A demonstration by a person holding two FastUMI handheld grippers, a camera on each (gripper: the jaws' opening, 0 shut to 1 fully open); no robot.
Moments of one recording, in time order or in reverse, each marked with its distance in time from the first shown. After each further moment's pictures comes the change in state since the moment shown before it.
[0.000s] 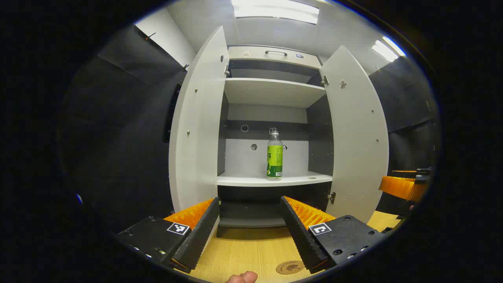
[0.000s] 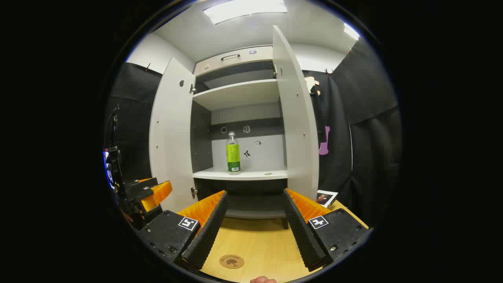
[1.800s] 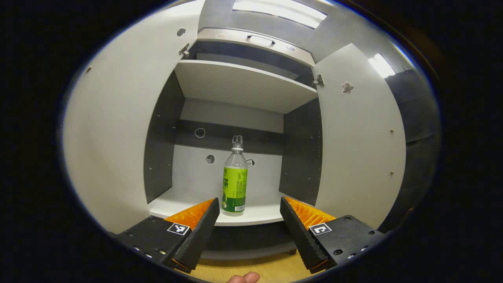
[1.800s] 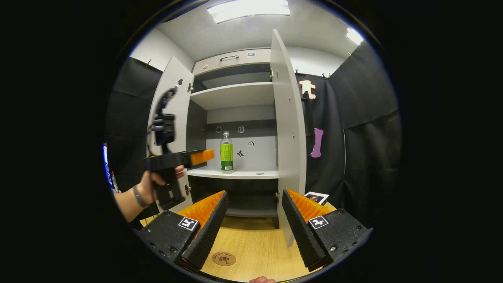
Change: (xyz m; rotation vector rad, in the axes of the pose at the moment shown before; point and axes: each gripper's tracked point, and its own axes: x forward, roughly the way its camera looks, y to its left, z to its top) left arm 0.200 -0.086 0.055 -0.097 -0.010 -0.255; right arm -0.016 -0.022 0.005 -0.016 -0.032 -0.062
